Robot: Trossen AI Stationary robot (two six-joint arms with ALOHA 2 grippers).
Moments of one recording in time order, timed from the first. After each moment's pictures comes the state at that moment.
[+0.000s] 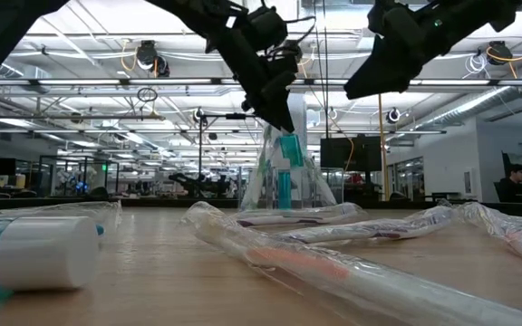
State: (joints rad) left arm 0.36 1.99 1.73 -0.57 -0.04 0.15; right arm -0.02 1.02 0.67 -0.14 0.29 0.18
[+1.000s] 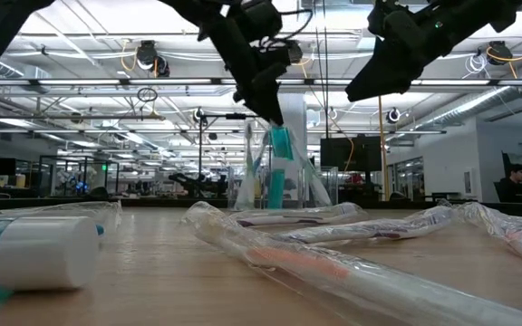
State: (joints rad) left arm 0.35 1.95 1.73 -0.67 -0.08 0.15; right arm -0.03 1.02 0.67 -0.16 0.29 0.17
